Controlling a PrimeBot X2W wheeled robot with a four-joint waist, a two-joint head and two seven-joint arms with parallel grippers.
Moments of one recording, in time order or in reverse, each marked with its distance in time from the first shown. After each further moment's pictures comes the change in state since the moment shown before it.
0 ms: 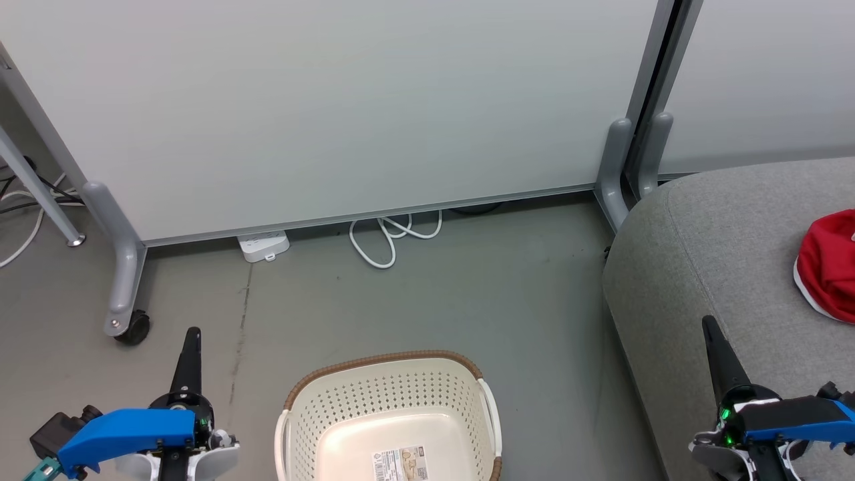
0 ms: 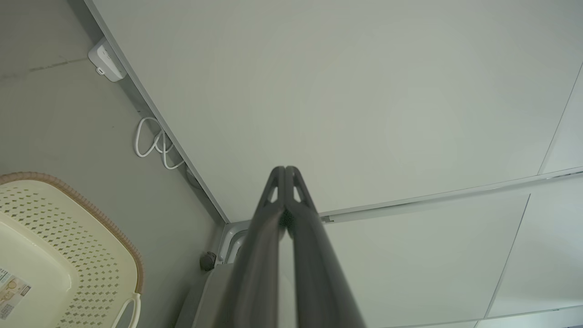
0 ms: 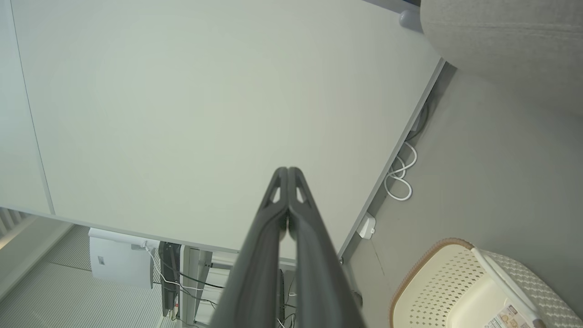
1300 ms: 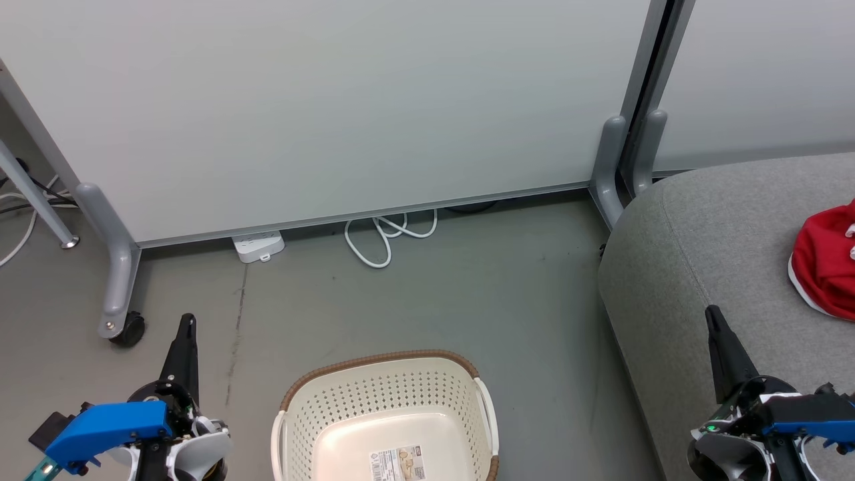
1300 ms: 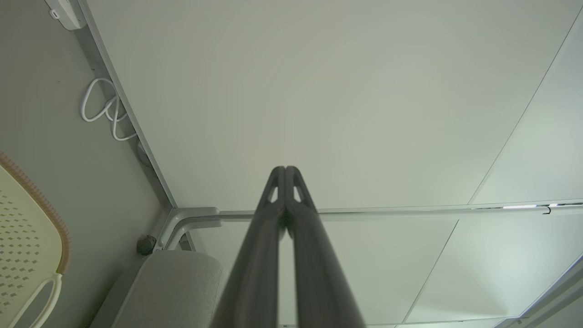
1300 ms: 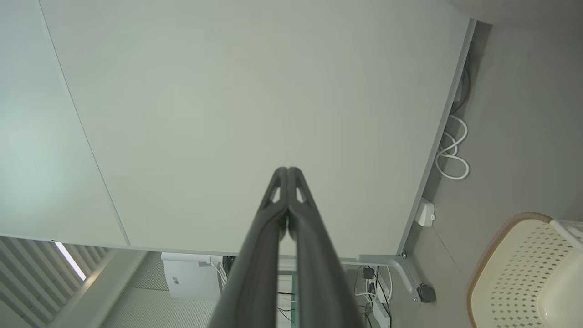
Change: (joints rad) left arm -0.024 0.001 0.027 -0.005 -0.246 -0.014 0.064; right arm -0.012 0.005 -0.020 -0.017 0.267 0.000 0.065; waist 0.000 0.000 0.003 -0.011
